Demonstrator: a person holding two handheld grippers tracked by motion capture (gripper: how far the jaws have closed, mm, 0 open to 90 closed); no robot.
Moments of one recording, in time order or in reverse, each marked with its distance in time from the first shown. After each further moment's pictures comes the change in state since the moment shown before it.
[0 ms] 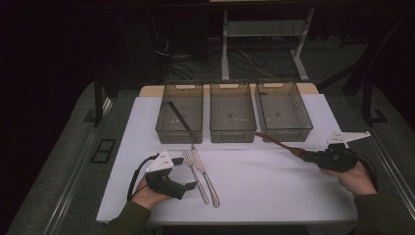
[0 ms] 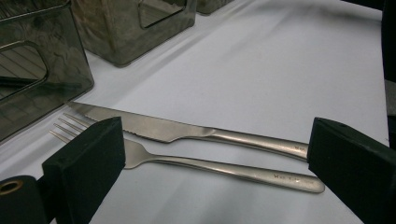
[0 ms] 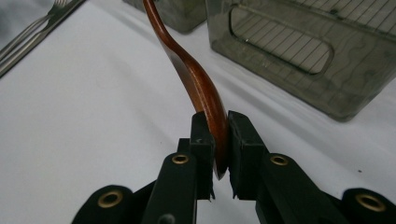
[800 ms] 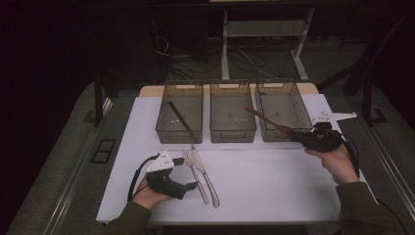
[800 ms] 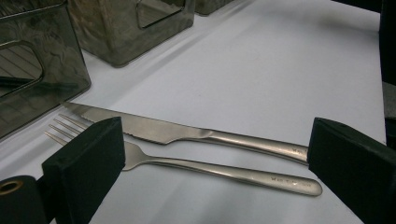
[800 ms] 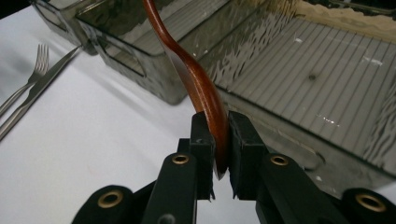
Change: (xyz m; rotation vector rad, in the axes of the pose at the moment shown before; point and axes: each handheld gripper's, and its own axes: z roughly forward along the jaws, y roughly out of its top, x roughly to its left) left arm -0.001 0.000 0.001 -0.003 -0.004 -0.009; right arm 0.015 0.063 0.017 -0.065 -0.094 0.058
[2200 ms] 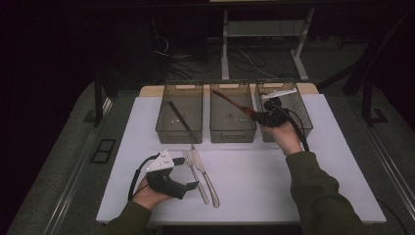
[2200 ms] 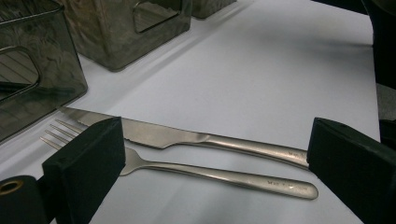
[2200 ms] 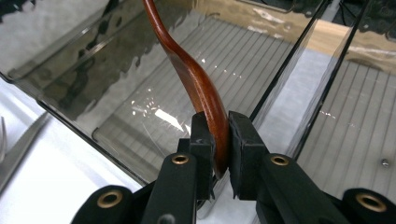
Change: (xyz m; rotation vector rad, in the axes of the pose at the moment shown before) left arm 0.000 0.002 0.000 -0.010 -0.013 0.000; right arm 0.044 0.081 0.105 0.051 -0.087 0.041
